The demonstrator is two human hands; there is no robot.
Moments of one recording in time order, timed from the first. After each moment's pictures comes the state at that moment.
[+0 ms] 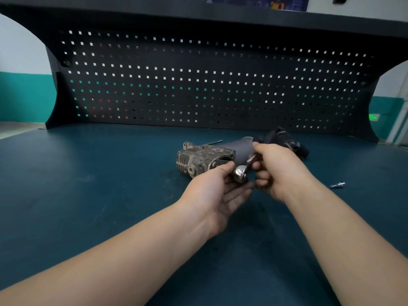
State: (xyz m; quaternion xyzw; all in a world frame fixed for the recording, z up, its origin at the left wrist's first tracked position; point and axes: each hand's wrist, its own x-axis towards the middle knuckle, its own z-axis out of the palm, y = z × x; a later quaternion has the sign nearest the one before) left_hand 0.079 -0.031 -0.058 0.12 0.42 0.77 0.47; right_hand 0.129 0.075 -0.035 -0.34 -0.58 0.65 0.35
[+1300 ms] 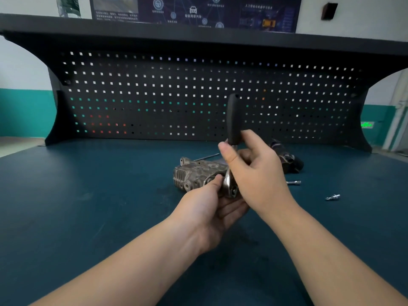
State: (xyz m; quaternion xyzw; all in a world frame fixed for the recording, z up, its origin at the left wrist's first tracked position) left_hand 0.076 -0.037 -0.049 0.13 0.43 0.75 0.47; right_hand 0.133 0.045 -0.031 -0.06 -0.78 0.36 0.51
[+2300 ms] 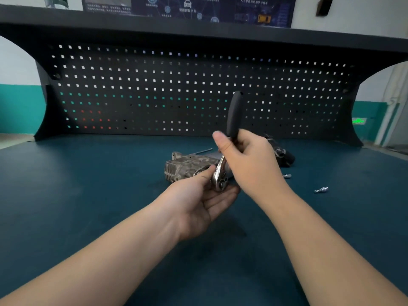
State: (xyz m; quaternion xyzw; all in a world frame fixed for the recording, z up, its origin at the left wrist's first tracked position) left_hand 0.071 -0.037 -0.044 0.15 0.46 0.73 0.48; right_hand 0.133 0.056 -0.023 -0.13 -0.79 0.33 0.50
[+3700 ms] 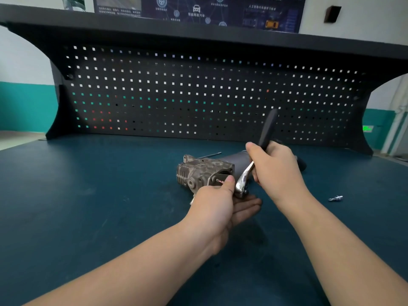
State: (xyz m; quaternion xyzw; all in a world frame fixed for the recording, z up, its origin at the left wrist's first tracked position) left_hand 0.085 -0.031 -0.058 0.17 0.44 0.77 0.43; right_hand 0.132 0.072 -0.029 -0.23 -0.76 0.38 0.48
